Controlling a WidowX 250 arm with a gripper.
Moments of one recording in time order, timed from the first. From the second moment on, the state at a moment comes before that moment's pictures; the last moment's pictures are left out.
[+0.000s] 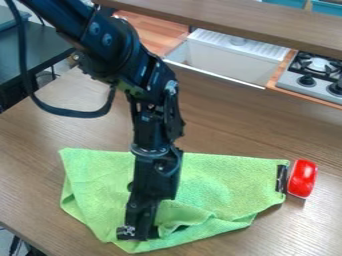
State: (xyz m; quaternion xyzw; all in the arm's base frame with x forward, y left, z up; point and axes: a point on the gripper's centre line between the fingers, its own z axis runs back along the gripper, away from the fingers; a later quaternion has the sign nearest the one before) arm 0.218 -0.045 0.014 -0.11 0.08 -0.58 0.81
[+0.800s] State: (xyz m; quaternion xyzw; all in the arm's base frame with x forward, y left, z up) arm 0.235 -0.030 0.054 -0.17 0.03 -0.55 0.82
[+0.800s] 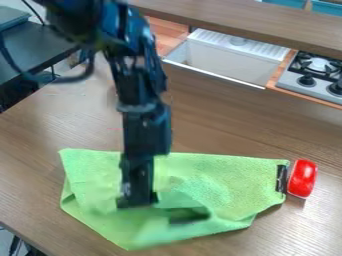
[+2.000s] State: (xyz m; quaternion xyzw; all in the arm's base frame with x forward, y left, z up) arm 0.346 0.070 0.059 -0.24 -0.01 -0.36 0.90
